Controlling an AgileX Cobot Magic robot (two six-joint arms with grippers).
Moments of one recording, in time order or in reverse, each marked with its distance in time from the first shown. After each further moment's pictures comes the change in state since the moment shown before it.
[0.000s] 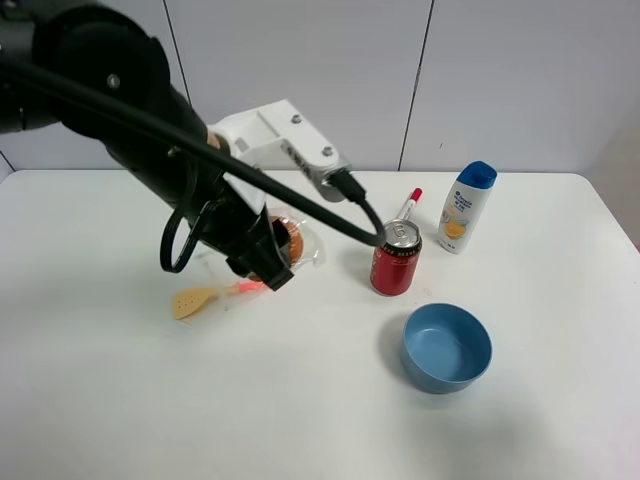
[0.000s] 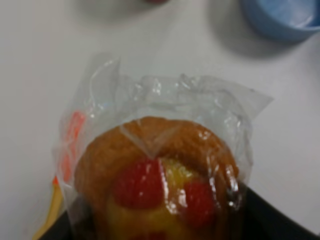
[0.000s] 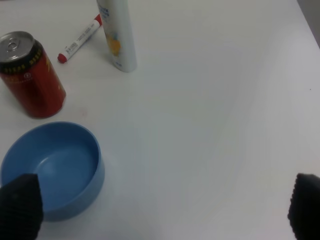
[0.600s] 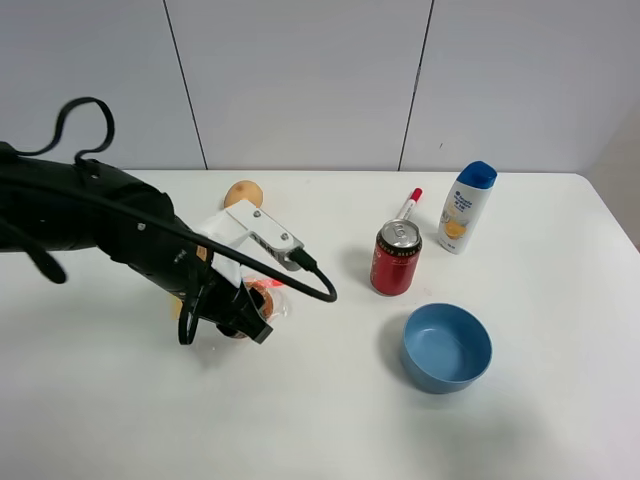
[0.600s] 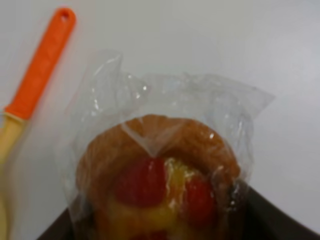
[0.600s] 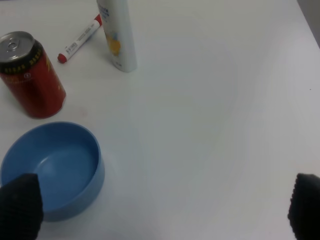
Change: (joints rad) left arm 0.141 0.045 0.421 -0.098 -0.401 -0.029; right arm 0.000 0.000 0.000 0.000 0.000 0.000
